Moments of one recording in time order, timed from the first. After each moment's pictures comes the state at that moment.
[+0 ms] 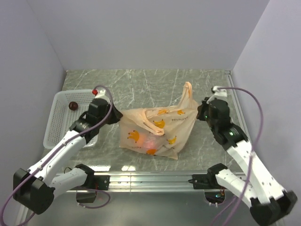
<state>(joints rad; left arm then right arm) -0.48 0.99 0.77 -0.34 -0.06 -0.65 0.40 0.88 0.86 -0.46 0.30 0.35</state>
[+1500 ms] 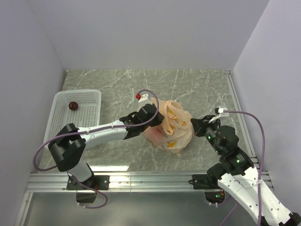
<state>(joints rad) -0.94 1.57 1.02 0.06 -0.34 -1.01 0.54 0.43 0.56 -0.32 0.16 0.44</state>
